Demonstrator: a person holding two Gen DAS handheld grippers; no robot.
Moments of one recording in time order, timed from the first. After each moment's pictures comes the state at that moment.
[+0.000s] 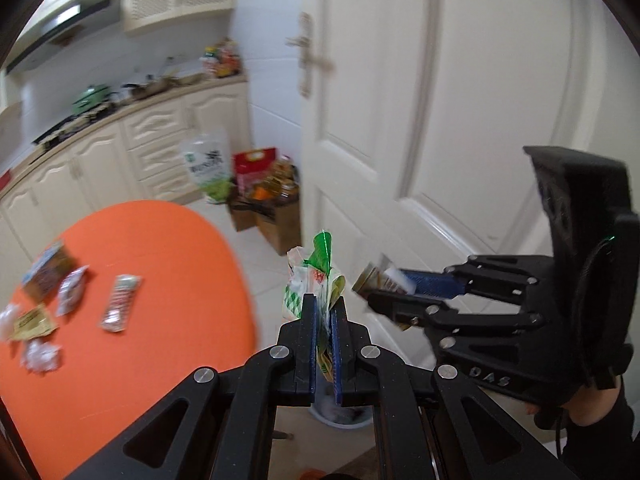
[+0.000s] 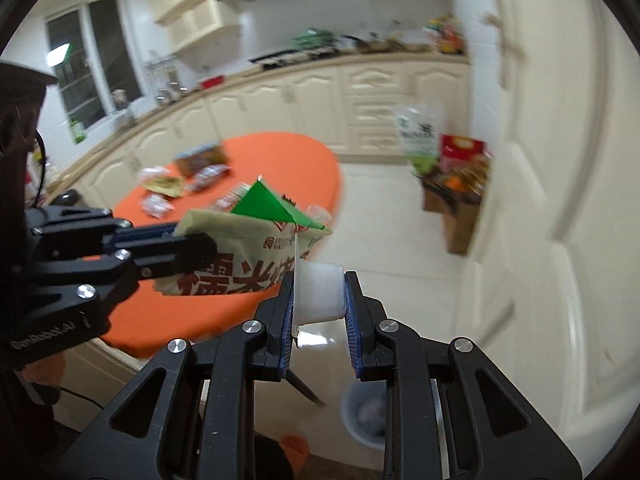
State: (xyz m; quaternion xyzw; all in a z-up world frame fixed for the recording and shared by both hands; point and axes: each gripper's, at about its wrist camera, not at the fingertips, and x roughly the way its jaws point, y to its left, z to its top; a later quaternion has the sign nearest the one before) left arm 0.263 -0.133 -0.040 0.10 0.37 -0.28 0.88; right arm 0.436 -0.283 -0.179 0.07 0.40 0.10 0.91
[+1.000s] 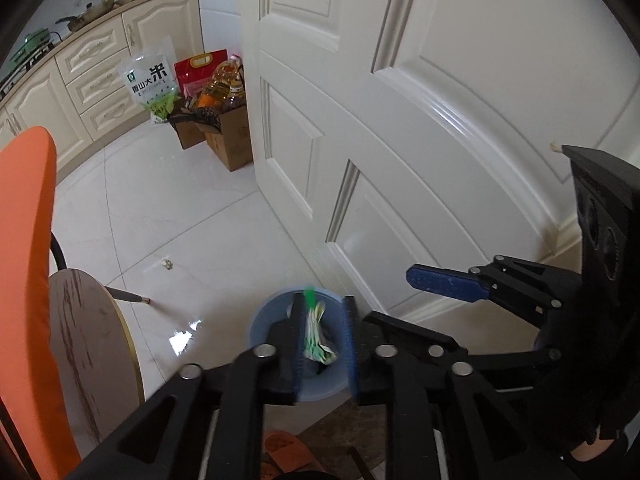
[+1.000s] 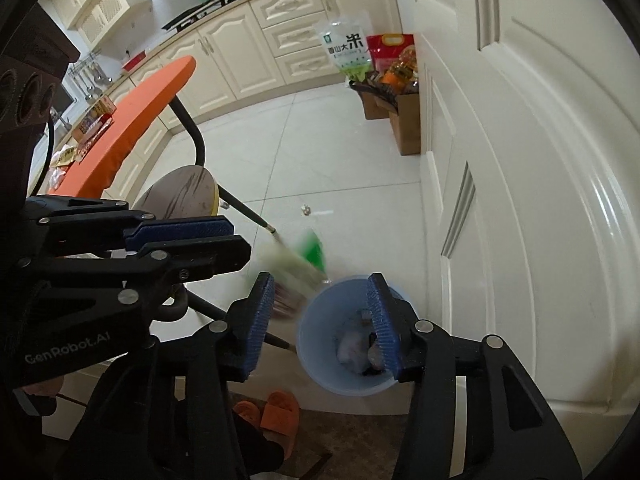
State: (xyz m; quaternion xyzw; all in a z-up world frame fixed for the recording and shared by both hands) left arm 0.388 -0.274 -0.152 0.13 0.51 -0.30 0.79; right arm 0.429 -0.371 -0.309 0.14 0.50 0.03 0.86
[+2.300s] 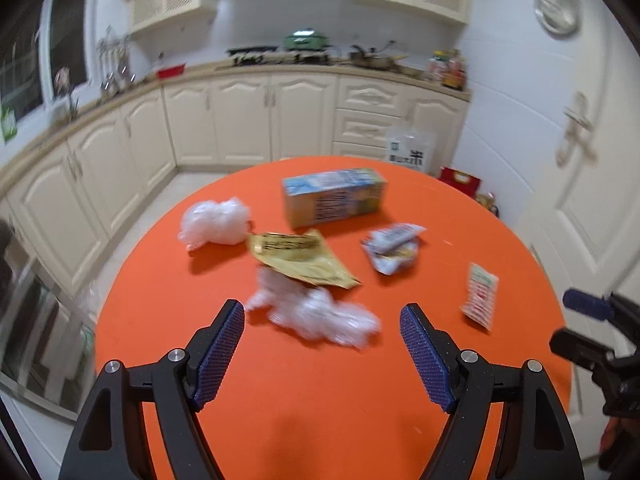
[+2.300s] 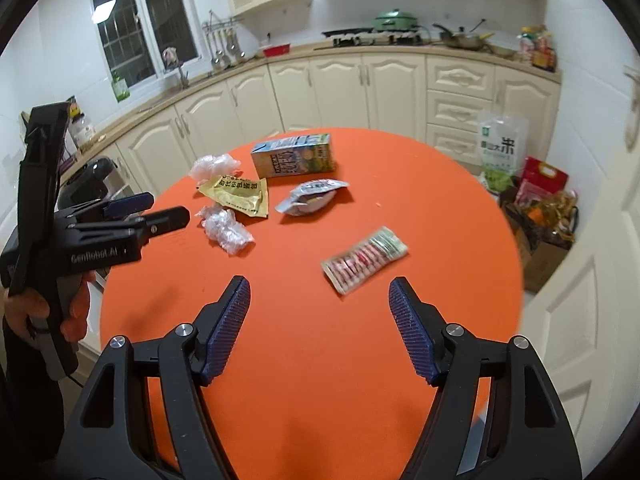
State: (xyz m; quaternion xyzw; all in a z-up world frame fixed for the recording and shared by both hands) left arm 0.345 0.170 -0.050 -0.06 0.38 0.01 0.92; right arm 0.587 -0.064 -0.178 0.00 0.42 0.22 0.88
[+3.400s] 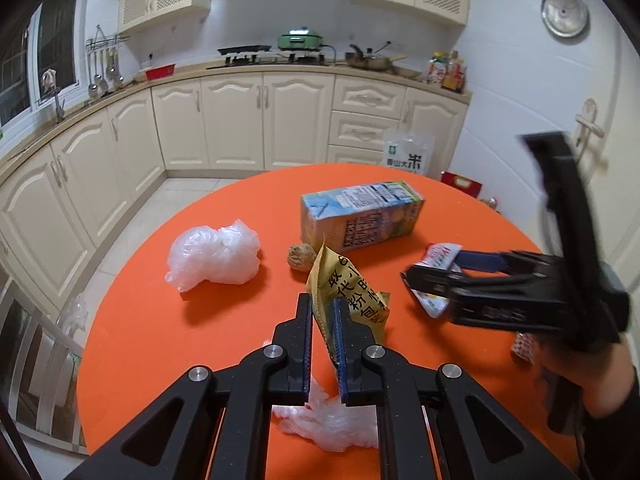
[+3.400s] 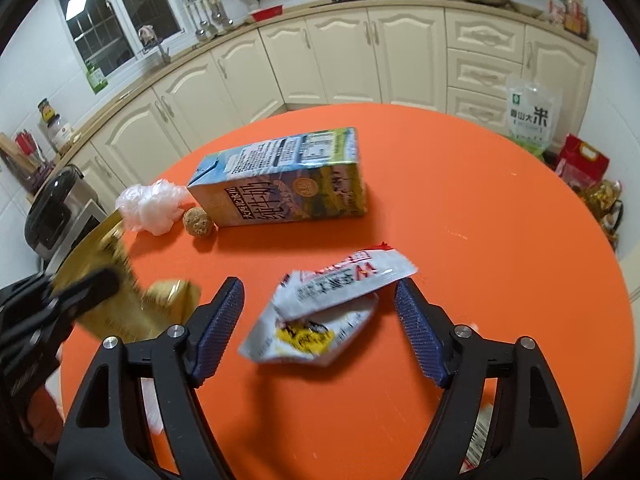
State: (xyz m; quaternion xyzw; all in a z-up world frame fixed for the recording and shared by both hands) left arm 0.430 0.216 -0.079 -0.04 0.37 -0.02 0.93; right arm 0.750 0.011 -0.258 0.01 0.48 0.22 0.85
